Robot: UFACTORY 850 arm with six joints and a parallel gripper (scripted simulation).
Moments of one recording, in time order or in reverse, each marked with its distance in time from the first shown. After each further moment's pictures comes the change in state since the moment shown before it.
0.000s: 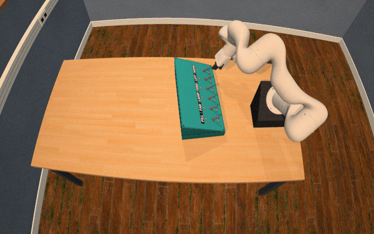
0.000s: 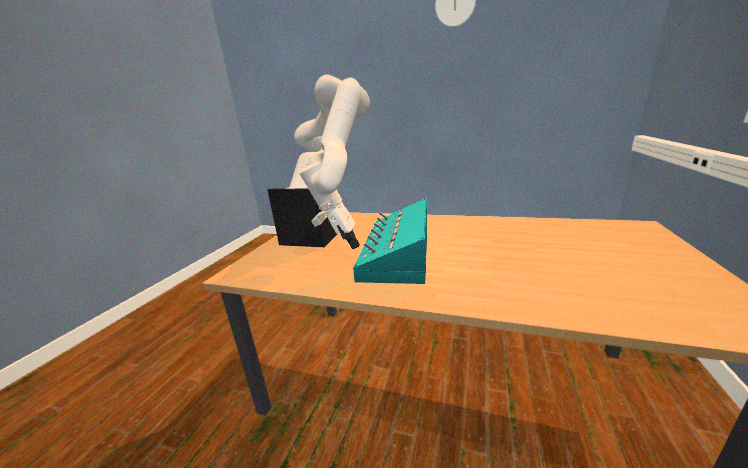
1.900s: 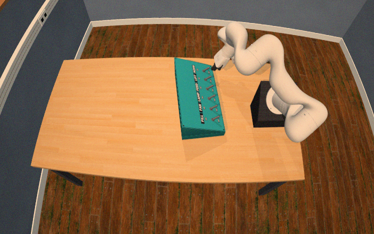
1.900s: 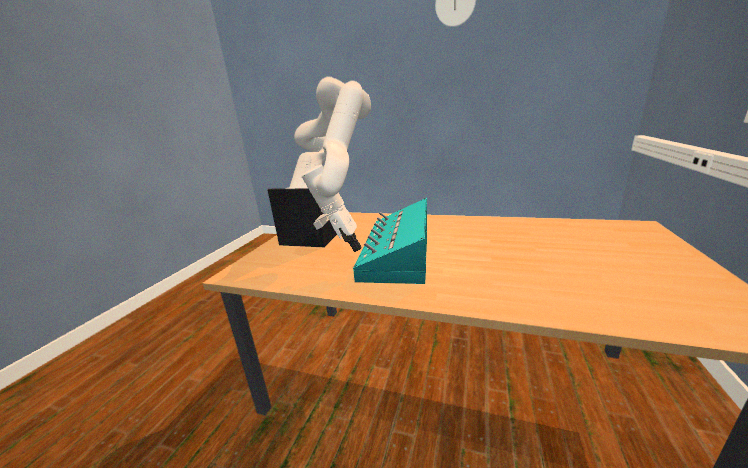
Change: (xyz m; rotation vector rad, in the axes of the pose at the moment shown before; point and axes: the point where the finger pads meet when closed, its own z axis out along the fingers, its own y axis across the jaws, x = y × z) arm -0.001 -0.001 0.012 0.000 0.000 0.000
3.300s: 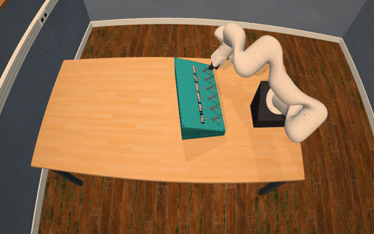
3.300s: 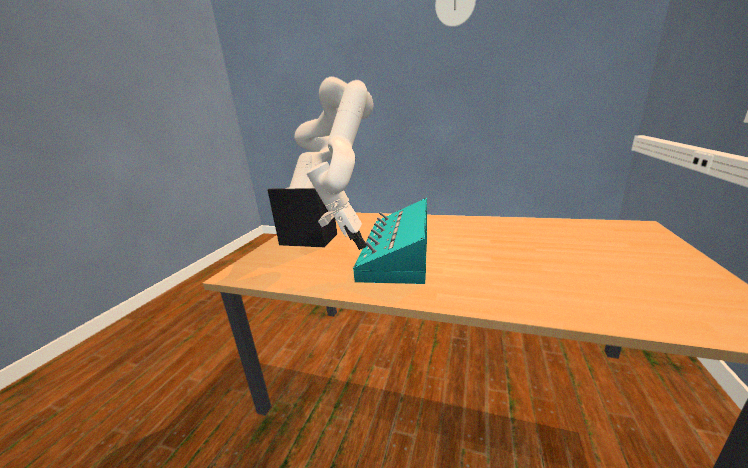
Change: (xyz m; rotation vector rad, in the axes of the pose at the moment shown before) arm -0.022 0.000 0.000 0.000 0.000 0.000
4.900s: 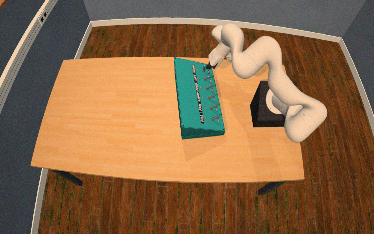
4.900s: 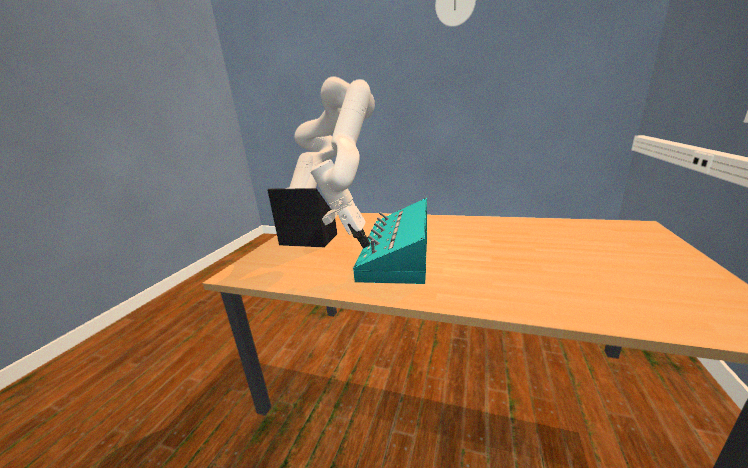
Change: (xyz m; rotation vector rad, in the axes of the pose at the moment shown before) arm -0.016 0.000 0.000 0.000 0.000 0.000
